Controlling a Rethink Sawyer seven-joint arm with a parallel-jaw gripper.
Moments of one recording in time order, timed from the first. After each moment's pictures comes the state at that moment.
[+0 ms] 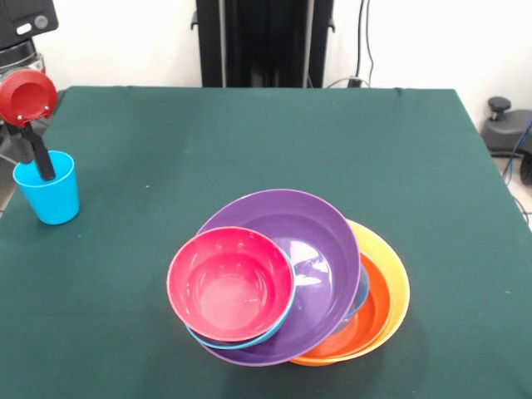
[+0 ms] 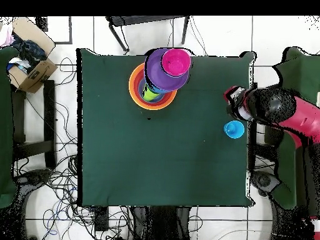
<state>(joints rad) -0.87 -0.56 0.47 1.34 -0.34 0.82 2.18</state>
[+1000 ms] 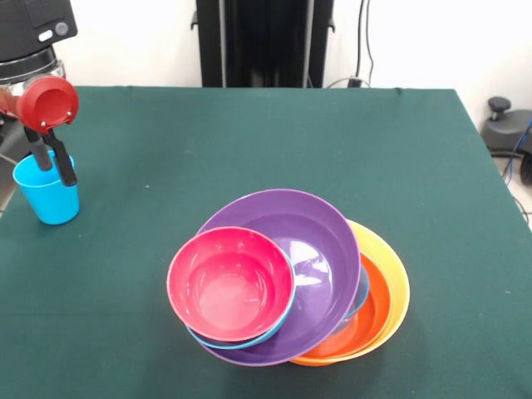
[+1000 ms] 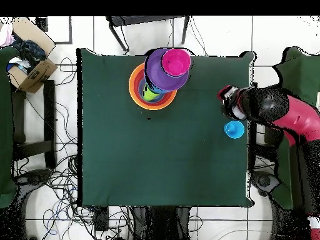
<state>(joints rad) -0.87 -0.56 0.50 1.35 -0.35 0.81 2.18</state>
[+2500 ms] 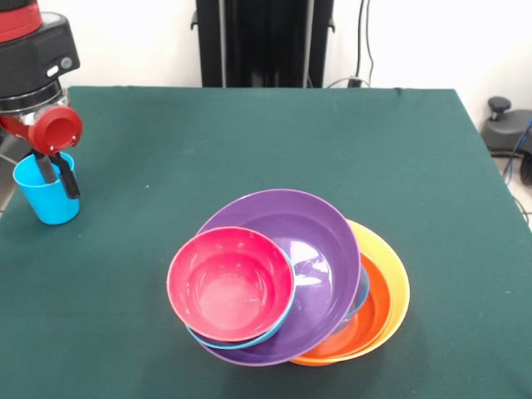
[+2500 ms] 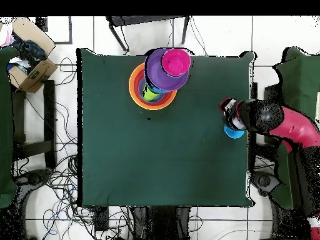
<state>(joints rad) -0.93 -0.48 0.51 1.38 -0.46 0.79 2.18</state>
